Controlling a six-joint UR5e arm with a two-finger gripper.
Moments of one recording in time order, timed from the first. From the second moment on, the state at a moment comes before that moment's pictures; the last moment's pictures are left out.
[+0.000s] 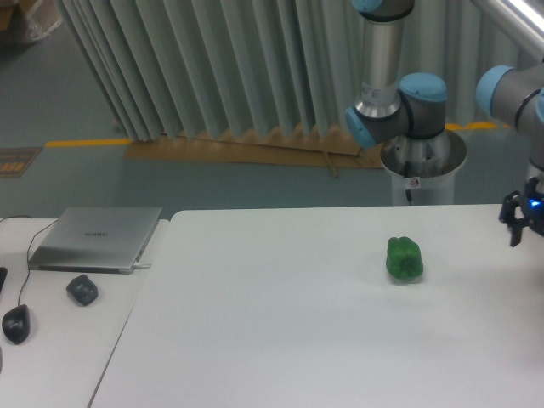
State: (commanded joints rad) arm 2.73 -1.82 -1.54 -1.27 1.58 1.57
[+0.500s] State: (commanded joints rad) arm 2.90 -1.87 -1.55 -1.28 1.76 2.20
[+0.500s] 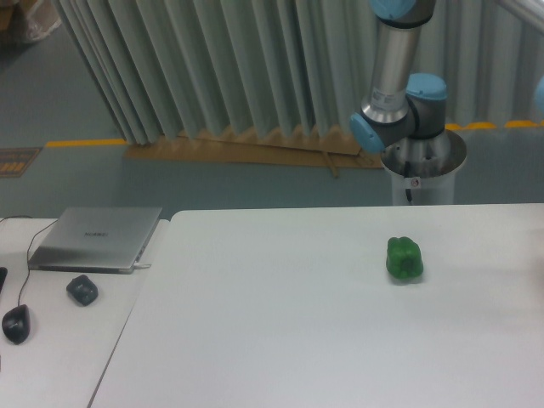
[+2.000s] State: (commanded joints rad) arm 2.97 -1.98 -1.59 -1.21 1.81 2.59
